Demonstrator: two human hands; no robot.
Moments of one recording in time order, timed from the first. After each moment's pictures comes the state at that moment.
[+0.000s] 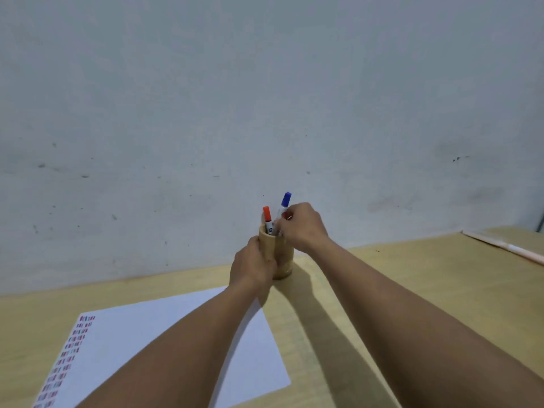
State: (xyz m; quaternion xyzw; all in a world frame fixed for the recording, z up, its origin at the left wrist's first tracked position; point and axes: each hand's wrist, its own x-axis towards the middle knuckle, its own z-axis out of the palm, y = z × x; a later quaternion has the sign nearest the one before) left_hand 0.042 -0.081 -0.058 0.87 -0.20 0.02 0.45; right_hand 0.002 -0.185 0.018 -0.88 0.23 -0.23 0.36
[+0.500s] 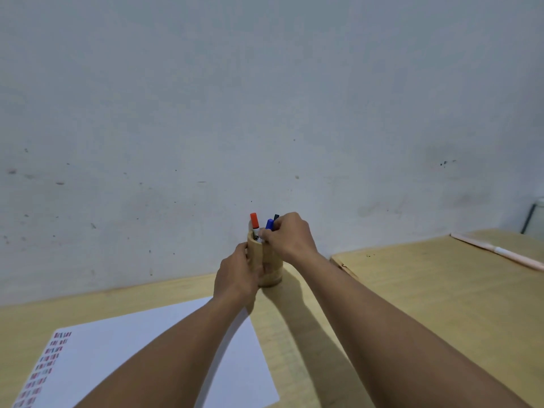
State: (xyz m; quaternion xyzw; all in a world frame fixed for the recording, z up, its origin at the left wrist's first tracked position) left_hand 0.047 -0.079 -0.063 0.86 -0.21 0.02 0.47; right_hand 0.002 -0.187 0.007 -0.87 0.23 -0.23 0.37
